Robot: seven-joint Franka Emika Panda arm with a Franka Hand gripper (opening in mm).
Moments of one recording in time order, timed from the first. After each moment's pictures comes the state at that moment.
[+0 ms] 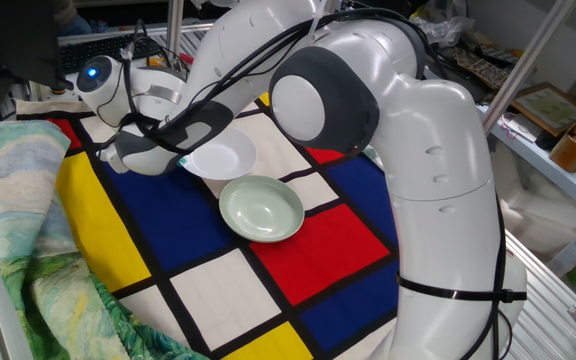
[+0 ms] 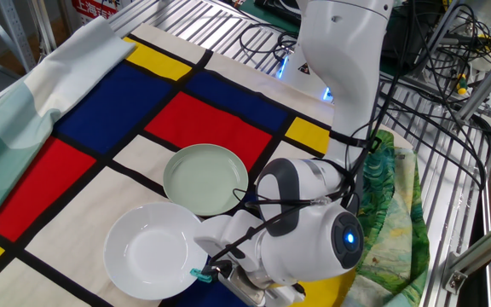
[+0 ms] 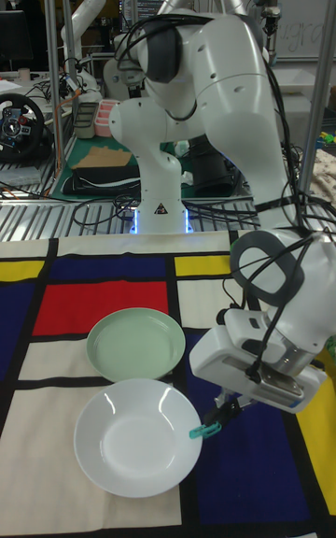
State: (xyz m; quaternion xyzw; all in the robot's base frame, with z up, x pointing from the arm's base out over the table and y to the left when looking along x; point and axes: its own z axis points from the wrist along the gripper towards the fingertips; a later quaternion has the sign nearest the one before) arm 0.642 0.112 0.092 -0.04 0.96 -0.27 0.06
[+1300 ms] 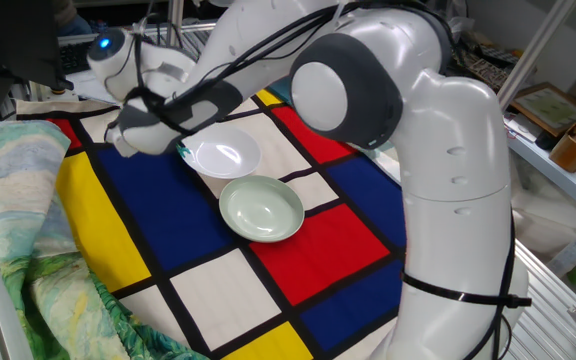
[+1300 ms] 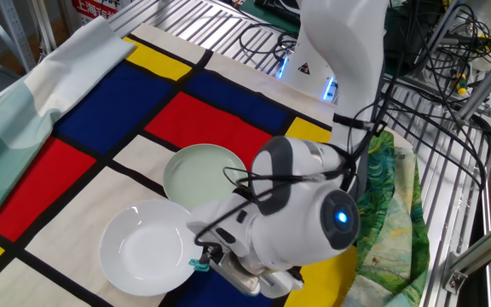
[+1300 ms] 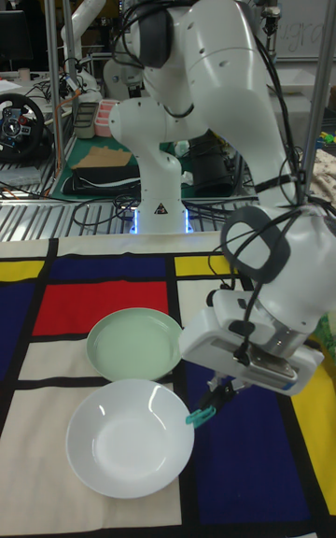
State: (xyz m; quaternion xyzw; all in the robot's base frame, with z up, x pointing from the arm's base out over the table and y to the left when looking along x) arm 0.641 0.100 0.131 -0.03 0.97 -0.24 0.05
